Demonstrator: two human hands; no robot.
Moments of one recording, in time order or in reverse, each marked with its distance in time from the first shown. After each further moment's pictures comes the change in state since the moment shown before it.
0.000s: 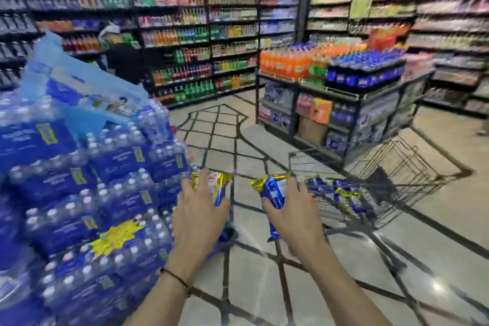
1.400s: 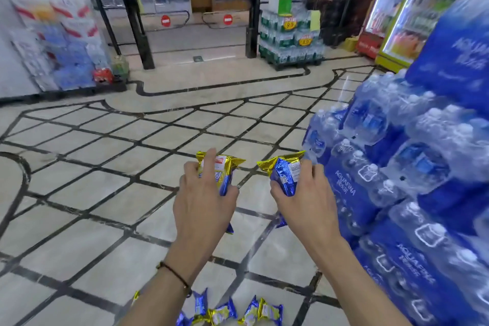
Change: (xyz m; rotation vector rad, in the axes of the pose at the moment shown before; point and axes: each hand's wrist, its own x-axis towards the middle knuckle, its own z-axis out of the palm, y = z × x) left_hand -0.429 -0.620 -0.396 0.551 0.887 -1.486; right_hand -0.593 -0.643 0.354 0.583 -0.840 -1.491
